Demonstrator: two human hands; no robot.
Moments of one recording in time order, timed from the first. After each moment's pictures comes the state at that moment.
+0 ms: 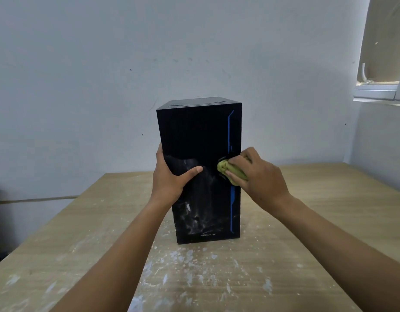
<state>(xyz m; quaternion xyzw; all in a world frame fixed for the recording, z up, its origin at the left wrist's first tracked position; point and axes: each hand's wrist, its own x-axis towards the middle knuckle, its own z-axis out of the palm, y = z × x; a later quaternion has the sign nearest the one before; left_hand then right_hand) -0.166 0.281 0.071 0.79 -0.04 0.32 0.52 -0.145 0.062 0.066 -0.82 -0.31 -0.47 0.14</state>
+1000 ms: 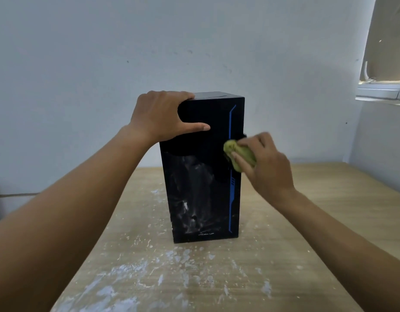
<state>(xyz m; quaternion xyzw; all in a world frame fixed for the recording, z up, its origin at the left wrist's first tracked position) -0.149 0.296 0.197 0.90 -0.13 0.41 -0.03 -0.145 0.063 0.081 -0.81 -0.25 -0.48 0.24</state>
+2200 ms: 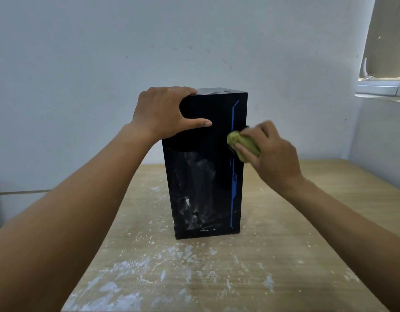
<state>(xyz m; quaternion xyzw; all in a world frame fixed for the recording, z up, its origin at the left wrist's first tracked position) -0.148 0.296 0.193 0.90 -0.13 0.42 -0.01 -0.141 0.056 0.093 -0.80 -0.27 -0.50 0.19</state>
